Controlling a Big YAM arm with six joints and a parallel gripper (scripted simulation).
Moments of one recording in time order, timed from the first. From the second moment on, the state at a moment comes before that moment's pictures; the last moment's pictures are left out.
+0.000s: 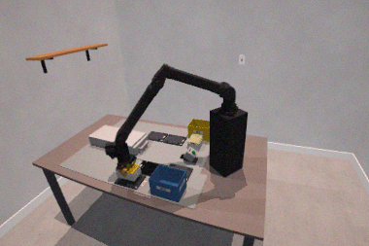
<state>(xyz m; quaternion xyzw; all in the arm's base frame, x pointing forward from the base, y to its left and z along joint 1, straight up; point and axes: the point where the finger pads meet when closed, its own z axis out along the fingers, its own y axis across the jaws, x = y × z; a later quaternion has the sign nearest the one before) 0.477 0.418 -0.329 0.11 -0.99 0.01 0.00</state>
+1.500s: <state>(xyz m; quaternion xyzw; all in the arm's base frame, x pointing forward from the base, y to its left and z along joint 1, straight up) 0.478 0.418 -0.350 0.11 -0.99 0.01 0.00</state>
